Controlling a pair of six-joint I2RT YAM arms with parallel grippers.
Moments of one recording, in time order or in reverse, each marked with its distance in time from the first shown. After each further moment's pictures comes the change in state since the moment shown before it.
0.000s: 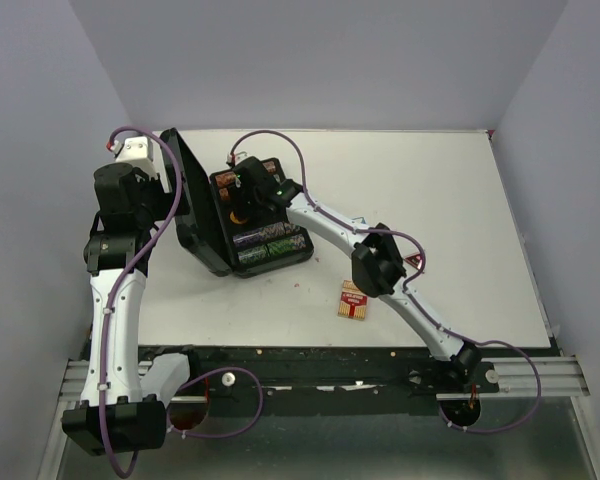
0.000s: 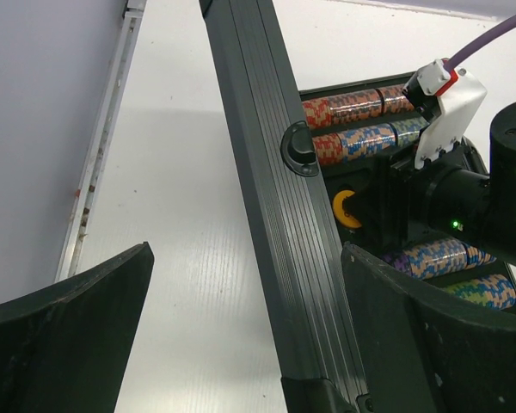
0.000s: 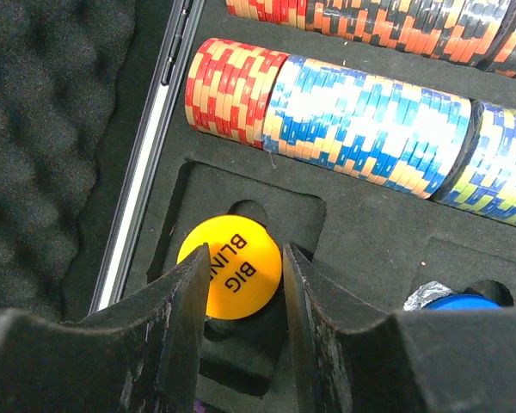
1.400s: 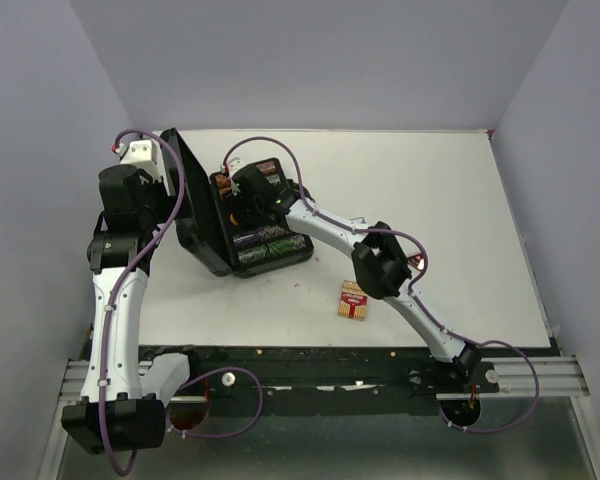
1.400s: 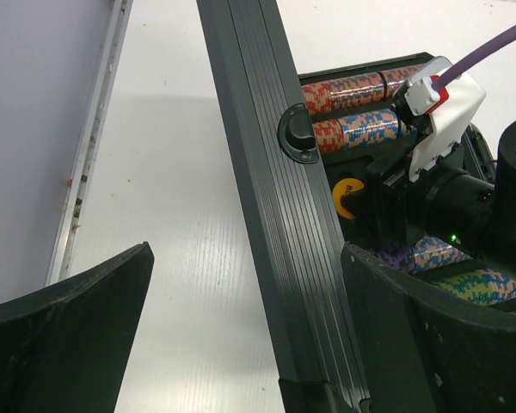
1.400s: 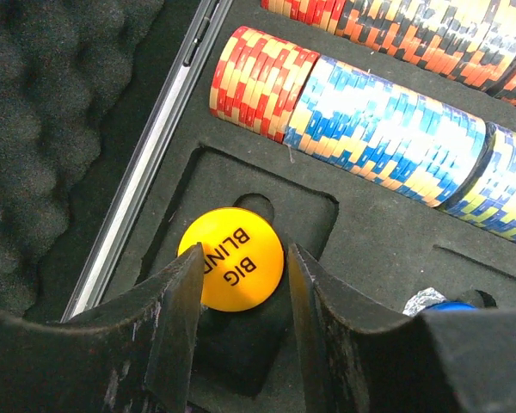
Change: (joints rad) left arm -0.006 0.007 -0.027 0.000 0.000 -0.001; right arm 0.022 -0.087 -0.220 0.162 0.049 -0.167
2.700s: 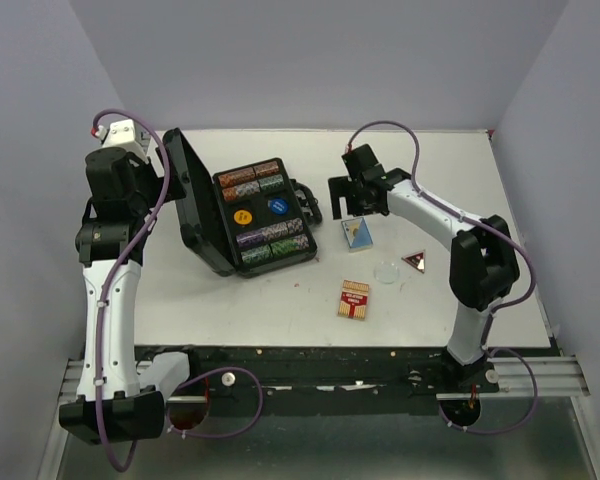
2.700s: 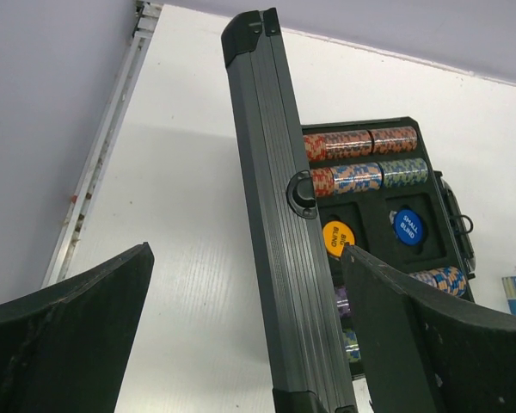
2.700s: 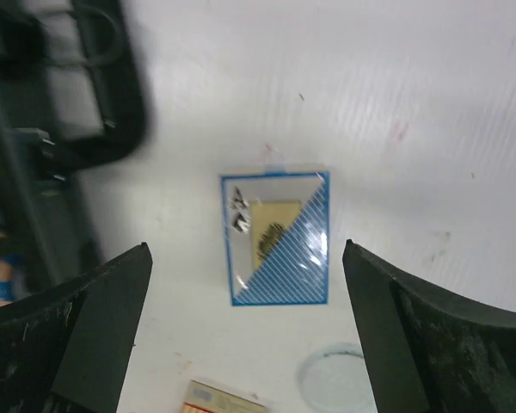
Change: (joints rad) left arm 0.000 0.044 0.174 -0.060 -0.042 -0.095; right arm -0.329 -0.698 -0.763 -0.183 0.050 0.172
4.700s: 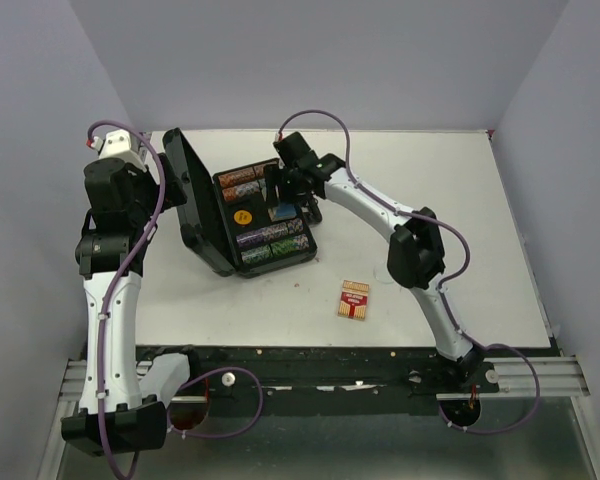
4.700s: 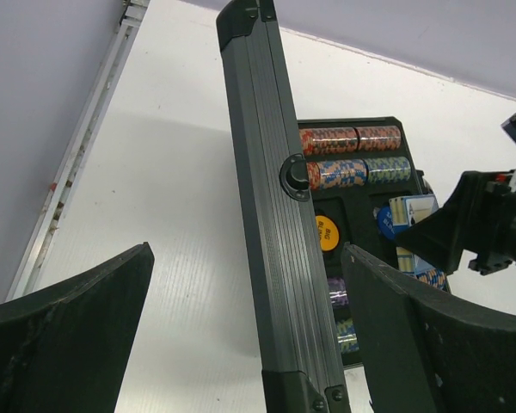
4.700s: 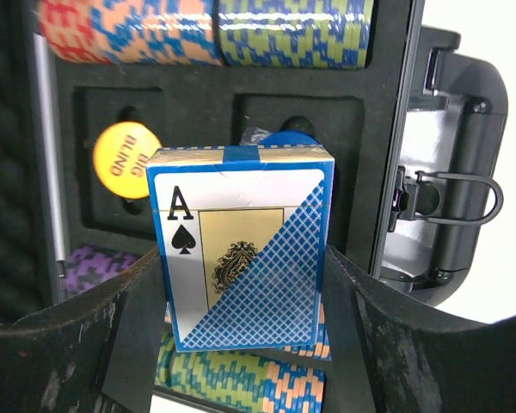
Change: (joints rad) left arm 0.016 -0.046 -0.055 0.013 0.029 -0.066; right arm 0.165 0.437 0.649 -0.134 -0.163 0.129
